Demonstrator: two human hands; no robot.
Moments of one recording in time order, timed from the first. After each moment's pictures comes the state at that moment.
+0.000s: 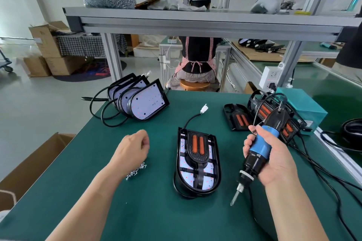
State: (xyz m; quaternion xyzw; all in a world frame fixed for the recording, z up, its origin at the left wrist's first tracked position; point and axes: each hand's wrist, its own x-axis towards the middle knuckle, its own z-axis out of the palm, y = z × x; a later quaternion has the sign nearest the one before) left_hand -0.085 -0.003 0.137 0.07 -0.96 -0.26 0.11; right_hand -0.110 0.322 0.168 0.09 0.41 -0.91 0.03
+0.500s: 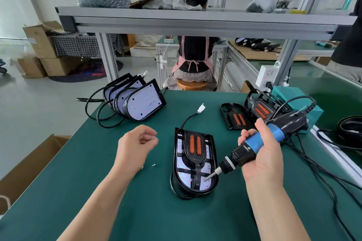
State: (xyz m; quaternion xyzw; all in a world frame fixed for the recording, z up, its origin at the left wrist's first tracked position) left_hand -0.075 0.027 0.154 0.11 -0.84 -0.51 0.17; right_hand -0.099 0.290 0.176 0.12 0.34 -0.92 -0.14
